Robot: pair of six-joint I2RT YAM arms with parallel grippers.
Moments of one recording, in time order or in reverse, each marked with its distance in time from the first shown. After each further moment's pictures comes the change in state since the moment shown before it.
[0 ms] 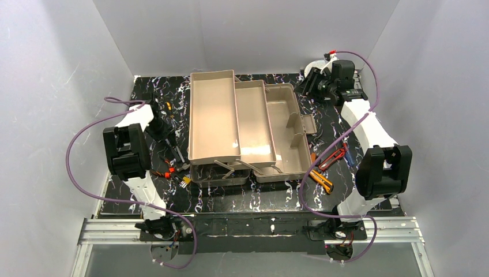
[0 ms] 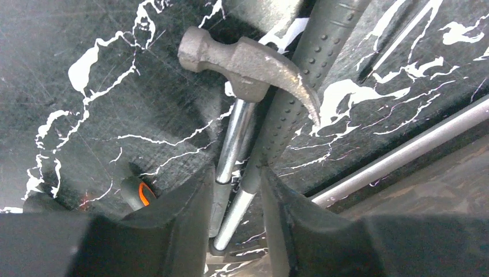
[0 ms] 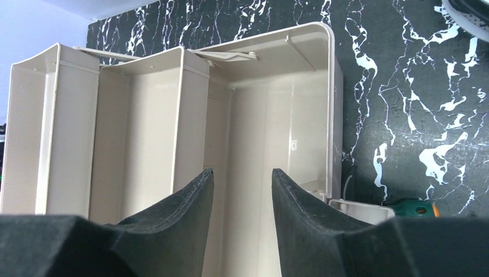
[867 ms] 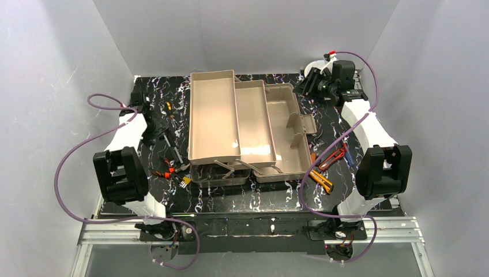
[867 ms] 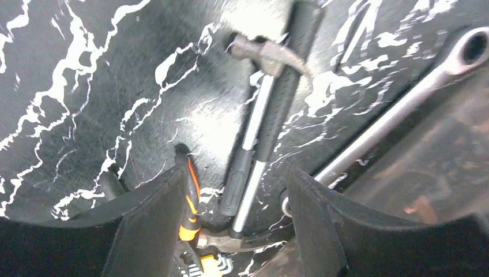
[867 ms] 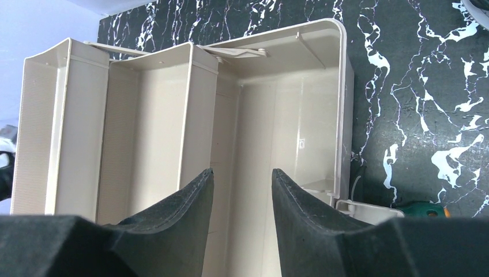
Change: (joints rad) left arm 0.017 -0.257 -0.142 0.080 -0.091 0.051; right arm -0.005 0.001 -0.013 0.021 -0.046 0.012
